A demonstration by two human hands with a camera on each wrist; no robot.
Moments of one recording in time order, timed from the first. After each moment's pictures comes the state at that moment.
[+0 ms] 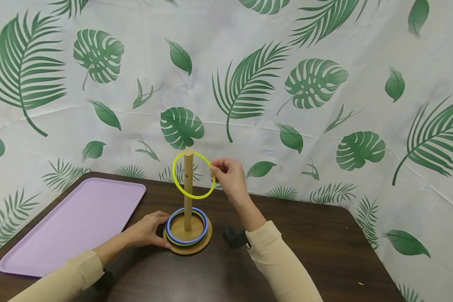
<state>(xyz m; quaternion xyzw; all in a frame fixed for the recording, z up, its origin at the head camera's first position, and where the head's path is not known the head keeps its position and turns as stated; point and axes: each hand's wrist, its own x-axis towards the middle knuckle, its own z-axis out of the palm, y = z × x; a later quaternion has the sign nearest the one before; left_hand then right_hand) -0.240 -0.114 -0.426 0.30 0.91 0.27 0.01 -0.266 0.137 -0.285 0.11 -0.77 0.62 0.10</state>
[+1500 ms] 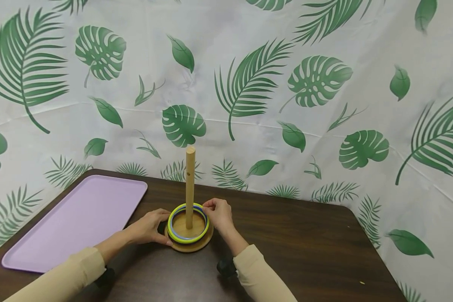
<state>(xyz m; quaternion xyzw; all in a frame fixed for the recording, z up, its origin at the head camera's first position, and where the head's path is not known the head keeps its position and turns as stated) -0.245 -0.115 -0.430 0.31 0.91 0.27 0.00 -0.260 0.124 -0.401 0.08 -0.89 0.45 0.08</state>
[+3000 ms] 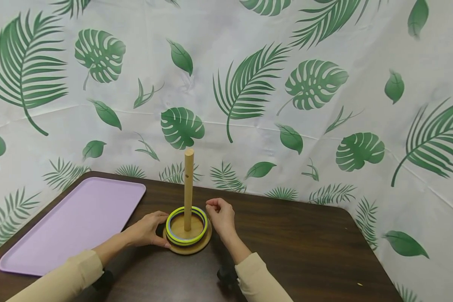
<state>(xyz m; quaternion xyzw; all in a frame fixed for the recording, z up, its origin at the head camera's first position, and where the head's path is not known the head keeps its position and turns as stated) -0.243 -0.115 -0.432 0.32 0.91 0.27 -0.02 -0.249 0.130 -0.401 0.06 -0.81 0.57 0.12</state>
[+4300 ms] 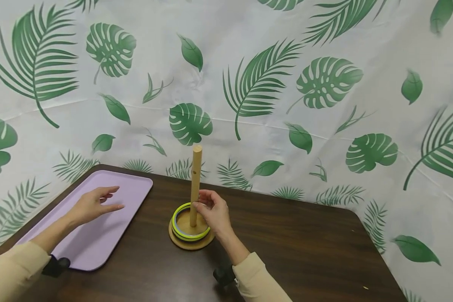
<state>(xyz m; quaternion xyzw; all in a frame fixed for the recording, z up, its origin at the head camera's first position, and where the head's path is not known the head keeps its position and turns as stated) -0.233 -0.244 -0.397 0.12 0.93 0.34 -0.12 -0.242 0.101 -0.390 0.14 -0.75 0.65 0.07</state>
